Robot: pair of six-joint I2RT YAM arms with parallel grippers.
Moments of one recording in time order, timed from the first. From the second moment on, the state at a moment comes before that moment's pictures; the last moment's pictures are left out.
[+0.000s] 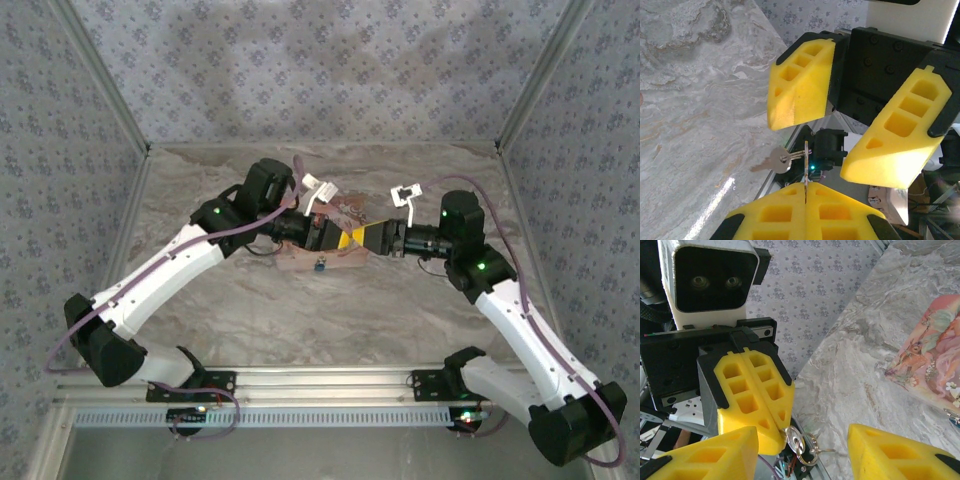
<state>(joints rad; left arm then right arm) -0.78 1.40 1.43 -0.63 0.72 -0.52 0.40 0.95 0.90 -0.22 -0.85 0.61</state>
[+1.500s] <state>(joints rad) -0.76 1.39 1.43 -0.60 0.75 -0.51 0.40 0.92 0.91 -0.25 -0.90 0.52</state>
